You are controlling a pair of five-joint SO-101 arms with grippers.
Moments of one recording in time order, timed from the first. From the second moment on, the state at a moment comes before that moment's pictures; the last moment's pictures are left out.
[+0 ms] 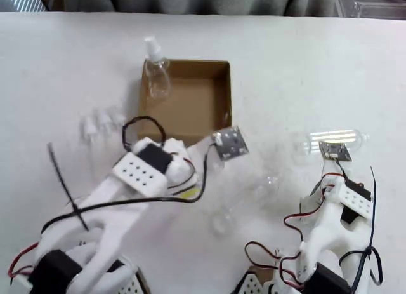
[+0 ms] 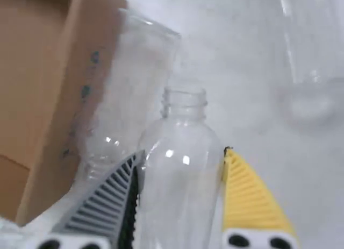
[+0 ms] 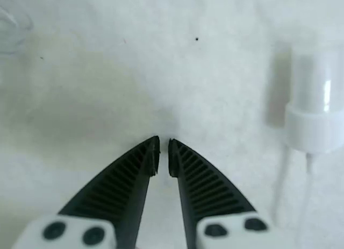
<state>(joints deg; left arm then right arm) 27.3 -22.2 42.6 61.1 -31.3 31.5 -25.9 62.9 56.4 32.3</state>
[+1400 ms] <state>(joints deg) -2.1 -80.8 76.3 44.9 1.7 40.0 -37.8 46.9 71.3 39.6</state>
